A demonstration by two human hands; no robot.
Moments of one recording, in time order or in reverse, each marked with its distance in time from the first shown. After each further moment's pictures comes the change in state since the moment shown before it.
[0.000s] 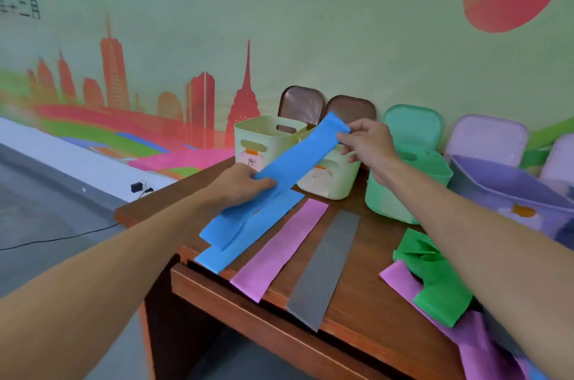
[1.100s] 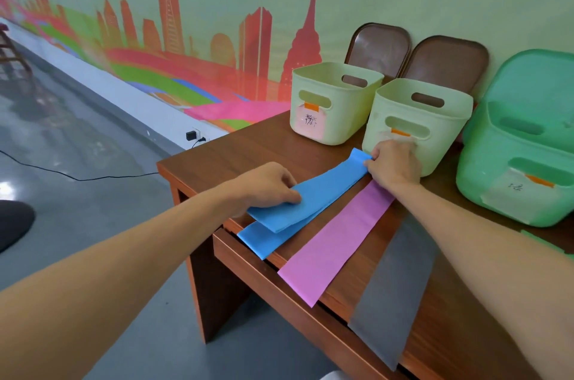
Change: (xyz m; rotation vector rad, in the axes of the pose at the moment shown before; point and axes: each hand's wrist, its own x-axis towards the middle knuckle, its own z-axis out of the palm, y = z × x) left_hand 0.023 -0.079 0.018 -0.047 -0.202 -0.198; right_hand 0.034 0.141 0.120 -0.941 -0.098 -0.101
